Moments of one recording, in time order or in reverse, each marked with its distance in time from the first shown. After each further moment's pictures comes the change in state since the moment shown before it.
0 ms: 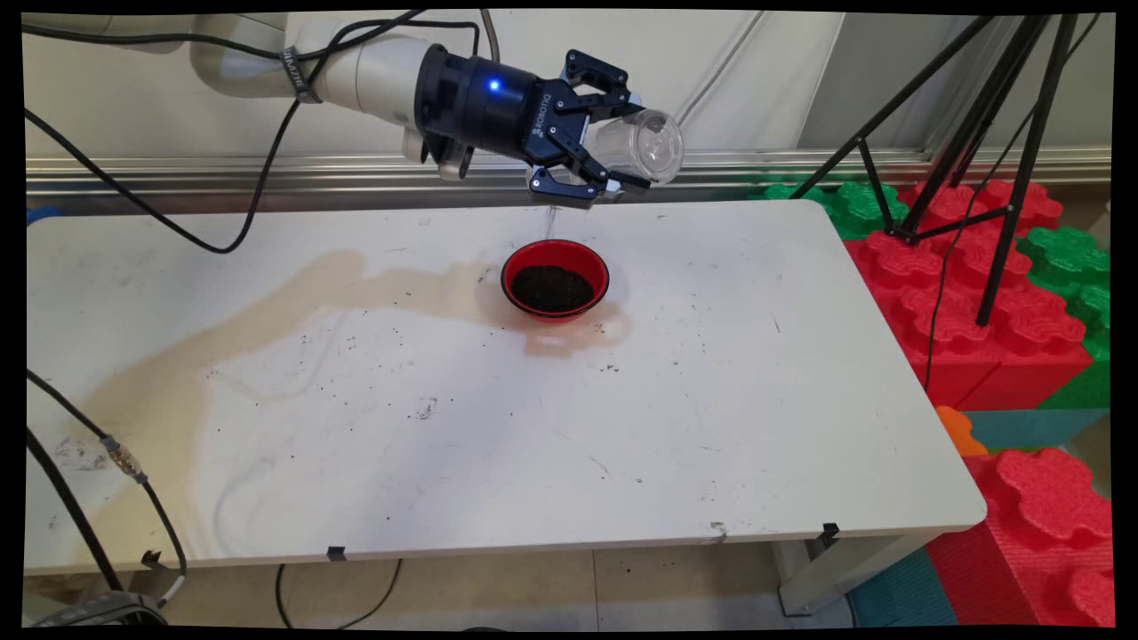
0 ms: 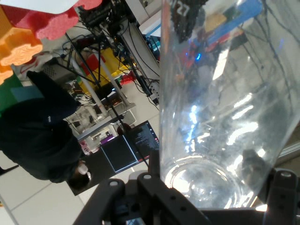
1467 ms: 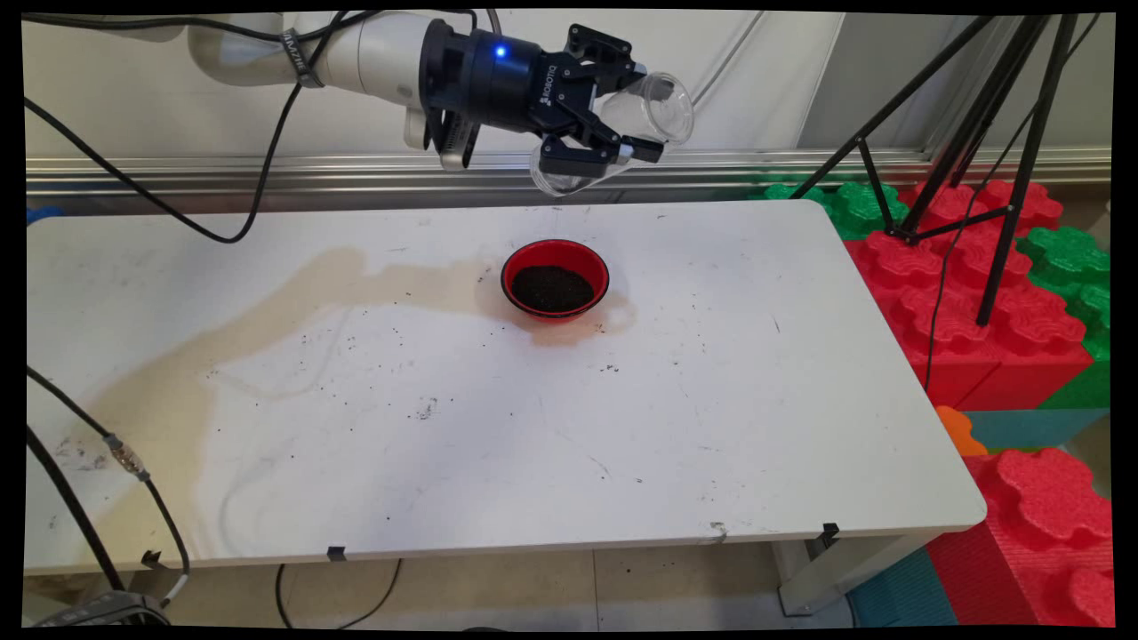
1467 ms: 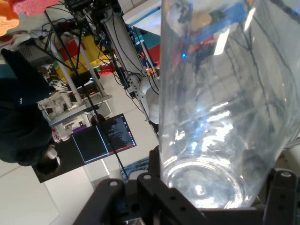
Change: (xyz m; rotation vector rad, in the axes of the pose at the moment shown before) arm -0.010 0.013 0.000 -0.054 -0.013 -0.127
